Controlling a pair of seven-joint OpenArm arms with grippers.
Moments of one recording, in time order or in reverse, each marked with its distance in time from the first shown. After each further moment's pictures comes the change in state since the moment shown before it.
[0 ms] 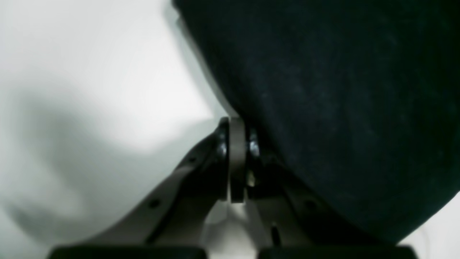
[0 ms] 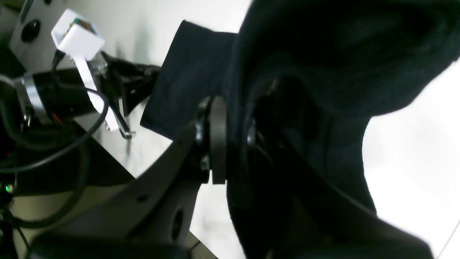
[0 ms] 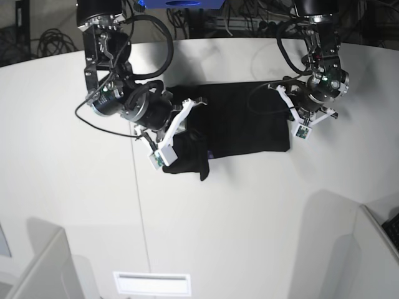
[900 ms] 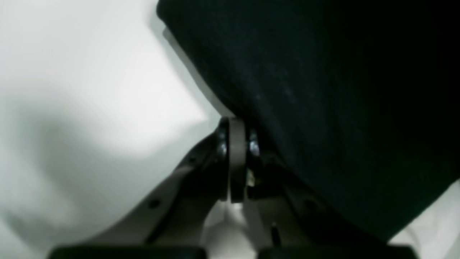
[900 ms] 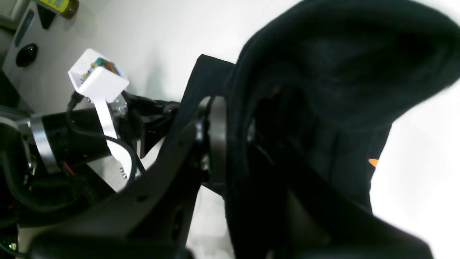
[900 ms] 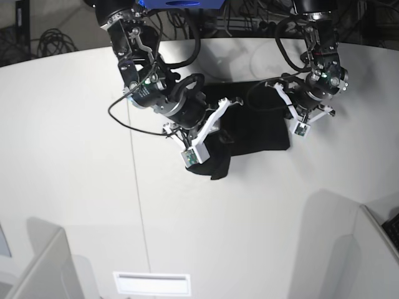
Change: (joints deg) left arm 1.2 0.0 -0.2 0.3 -1.5 -0.2 -1.0; right arm -0.2 -3.4 -12.8 -3.1 -10.7 -8.3 12.7
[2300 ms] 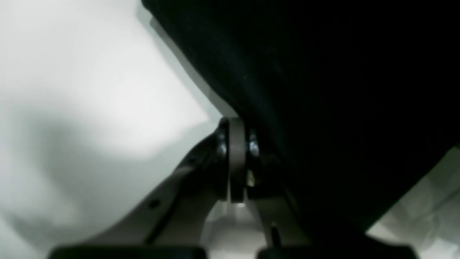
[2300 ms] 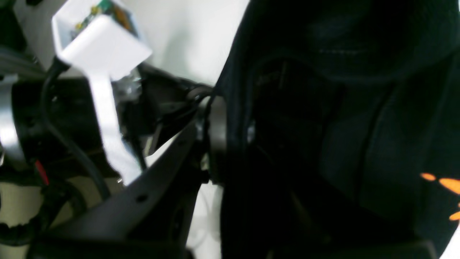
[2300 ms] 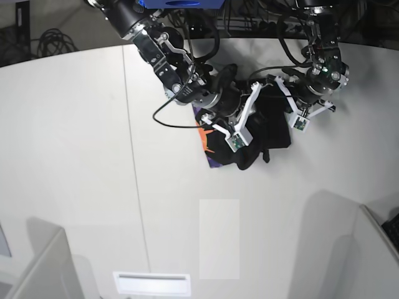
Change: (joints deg) left arm 2.1 -0.7 0.0 2.6 -0.2 -0.7 1.3; right arm 4.8 -1.3 -12.8 -14.1 -0.2 0.0 6.8
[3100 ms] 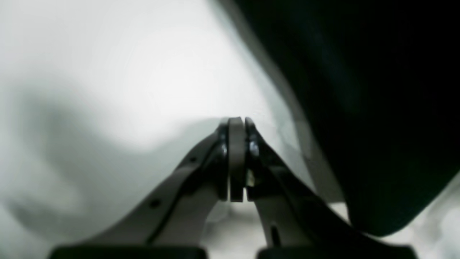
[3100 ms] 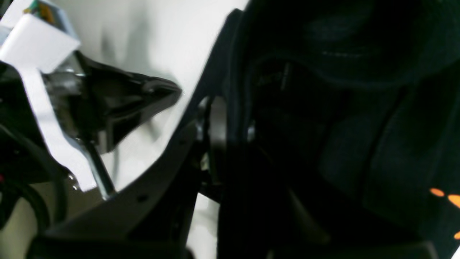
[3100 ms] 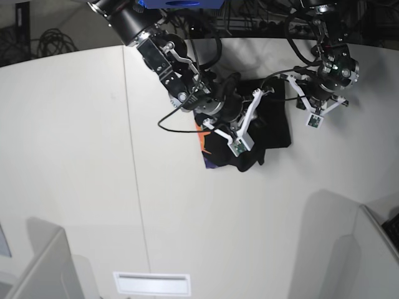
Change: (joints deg) left arm 0.5 0.0 -5.7 0.1 0.4 -0.5 1.1; right arm 2.5 -1.4 -0.1 -5.8 0.2 0.0 0.7
